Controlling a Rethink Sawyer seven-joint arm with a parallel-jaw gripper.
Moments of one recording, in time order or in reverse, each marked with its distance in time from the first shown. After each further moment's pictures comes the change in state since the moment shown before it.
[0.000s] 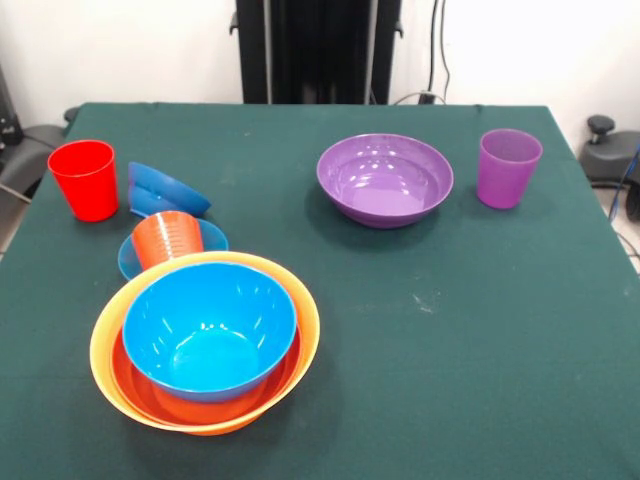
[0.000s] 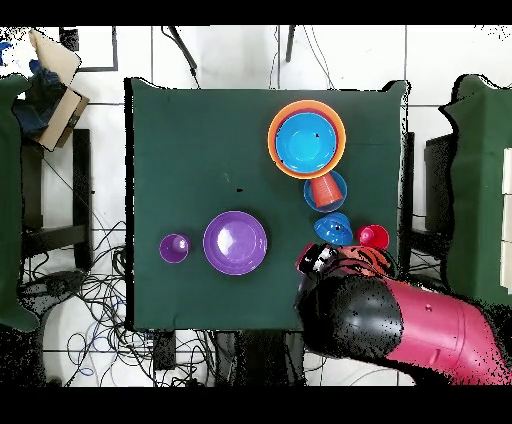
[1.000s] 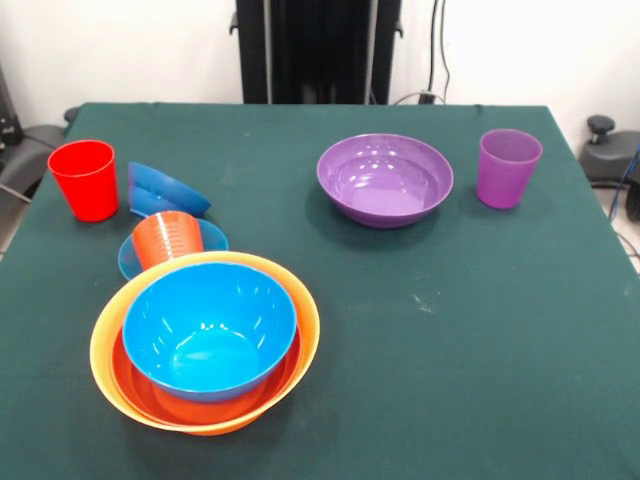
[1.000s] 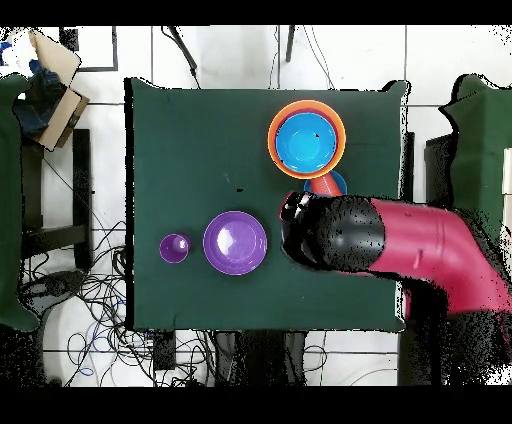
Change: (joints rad) arm 0.109 0.243 0.029 -0.277 -0.046 0.107 0.000
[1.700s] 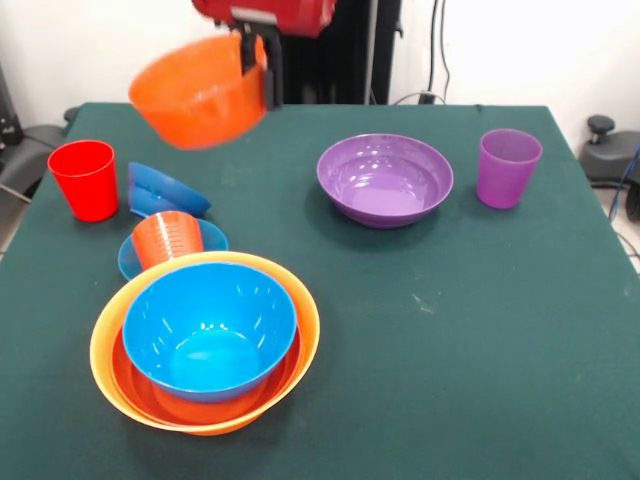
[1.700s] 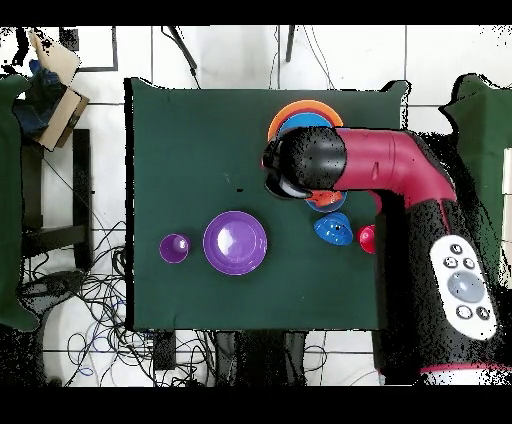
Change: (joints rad) arm 0.116 0.322 -0.003 -0.301 -0.074 0.000 0.000
